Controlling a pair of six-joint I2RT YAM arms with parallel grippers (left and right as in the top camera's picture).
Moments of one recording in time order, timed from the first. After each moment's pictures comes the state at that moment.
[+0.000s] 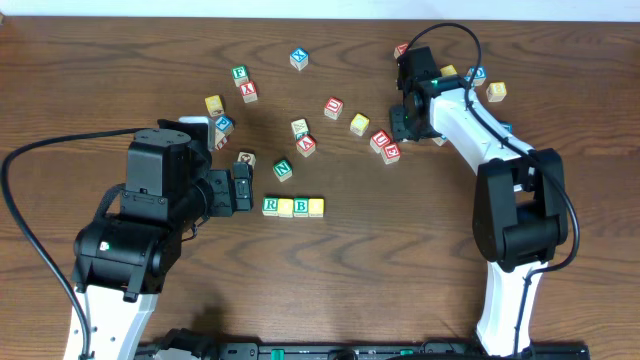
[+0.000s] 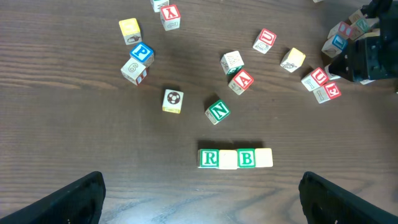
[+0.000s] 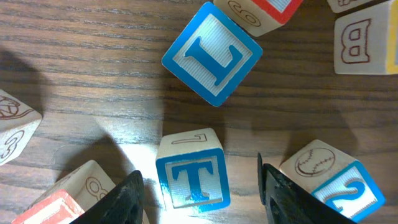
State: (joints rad) left arm -0.21 1.02 1.15 -0.96 0.05 -0.23; right arm 0.26 2.16 1.63 -0.76 0.10 0.17
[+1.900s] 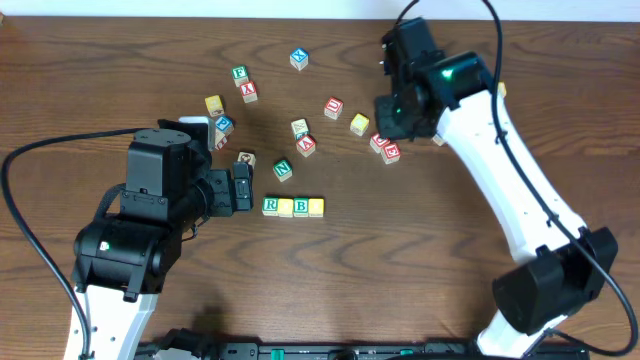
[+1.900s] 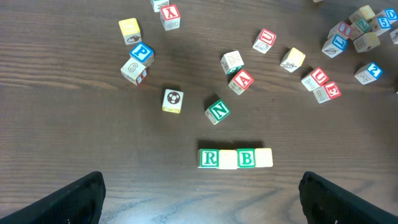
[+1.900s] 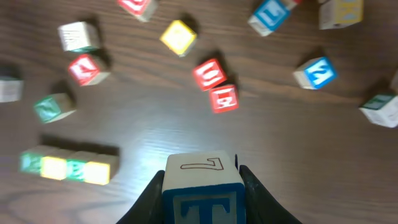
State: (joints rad) left arm -0.21 1.02 1.15 -0.96 0.05 -0.23; right arm 0.44 1.84 1.83 -1.22 0.06 0.30
